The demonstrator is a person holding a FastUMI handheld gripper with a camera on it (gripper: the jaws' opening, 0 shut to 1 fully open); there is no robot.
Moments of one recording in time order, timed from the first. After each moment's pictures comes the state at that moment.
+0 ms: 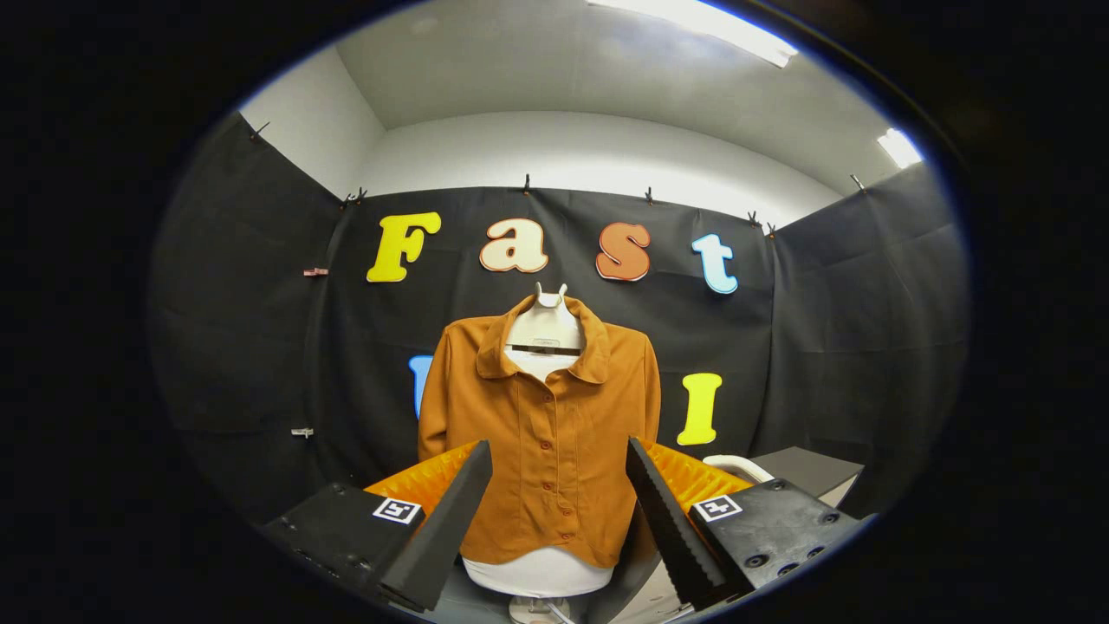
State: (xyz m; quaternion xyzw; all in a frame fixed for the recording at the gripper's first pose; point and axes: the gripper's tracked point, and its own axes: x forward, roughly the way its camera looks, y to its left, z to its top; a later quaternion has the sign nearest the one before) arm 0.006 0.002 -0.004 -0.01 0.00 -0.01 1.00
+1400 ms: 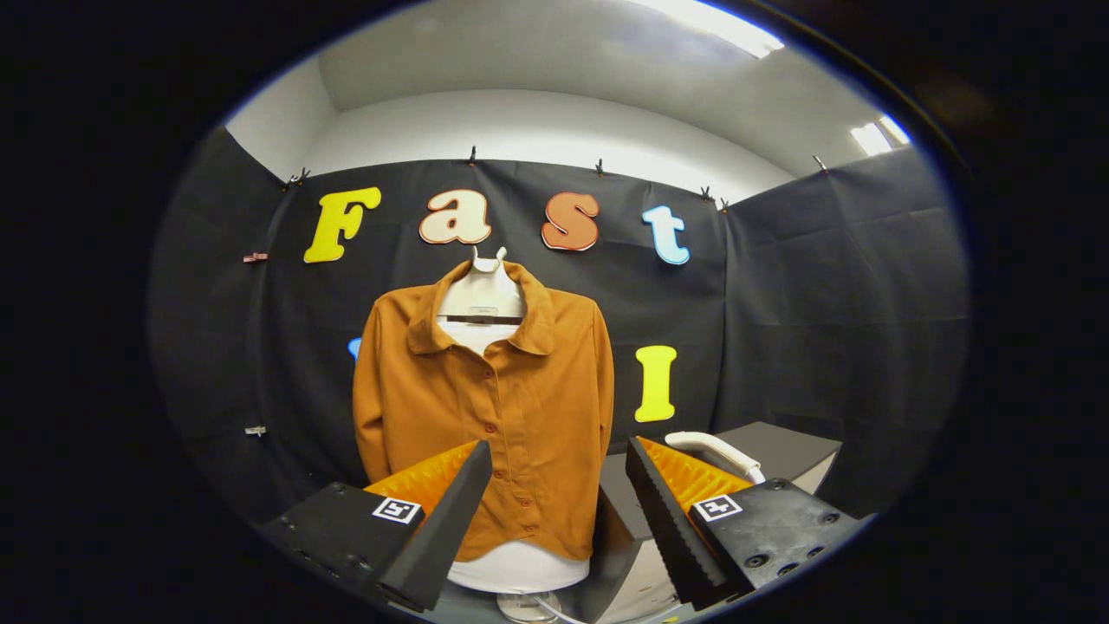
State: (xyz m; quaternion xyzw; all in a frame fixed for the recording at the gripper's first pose) arm 0.059 -0.054 -0.047 0.00 0.04 -0.10 0.99
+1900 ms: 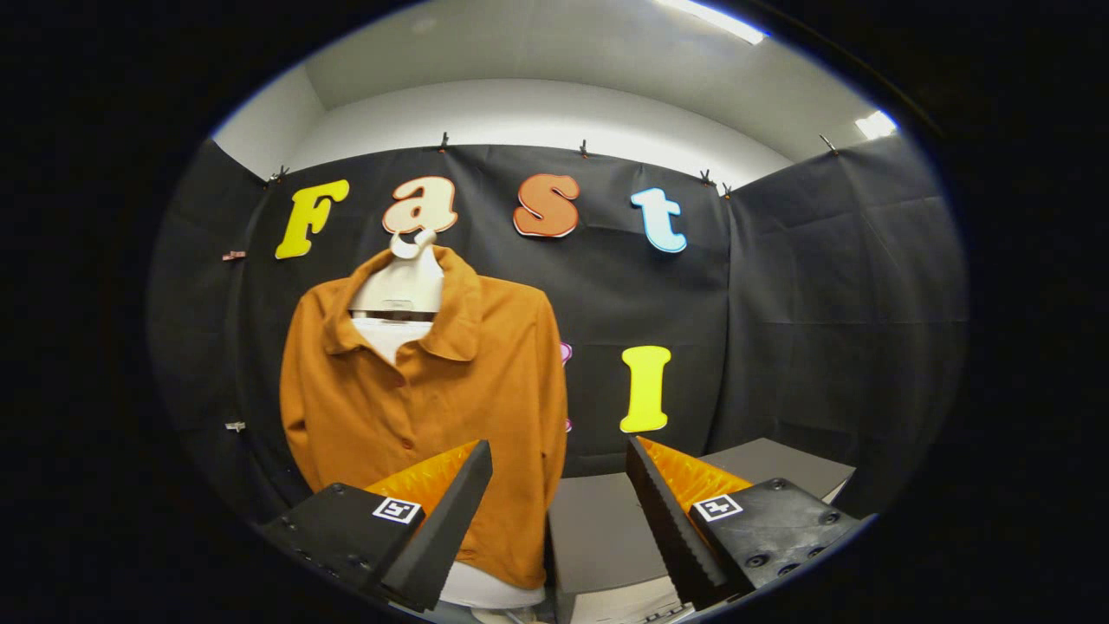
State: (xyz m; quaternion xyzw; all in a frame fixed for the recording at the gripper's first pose) arm 0.145 -0.181 -0.064 0.00 0.05 -0.10 0.99
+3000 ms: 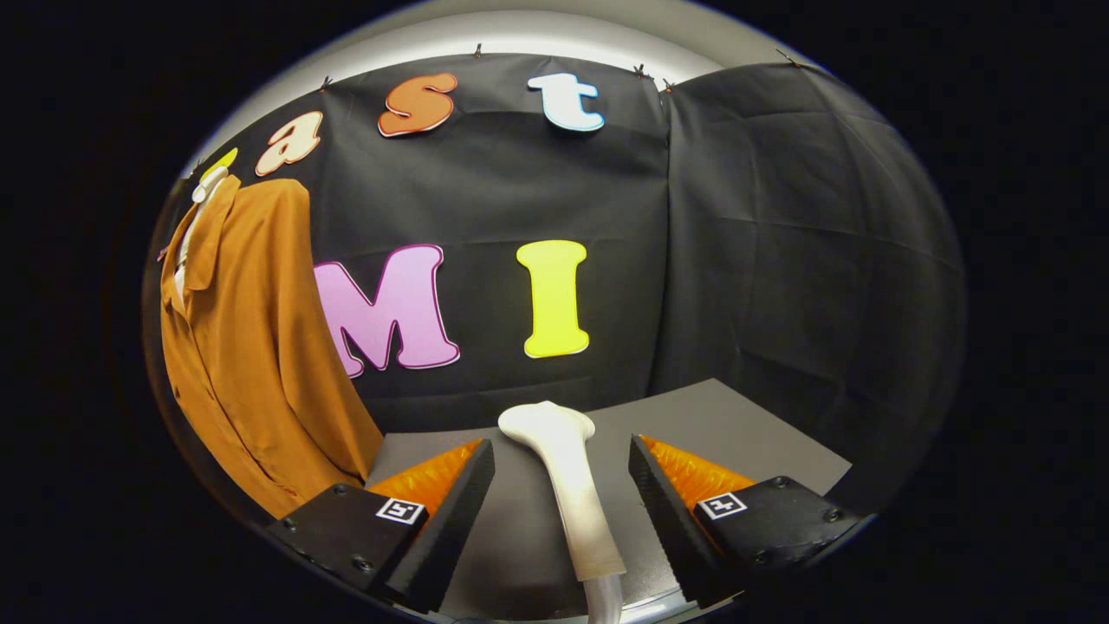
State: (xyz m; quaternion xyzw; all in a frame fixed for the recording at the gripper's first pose) arm 0.222 -0.395 -0.201 0.04 0.23 -0.16 0.96
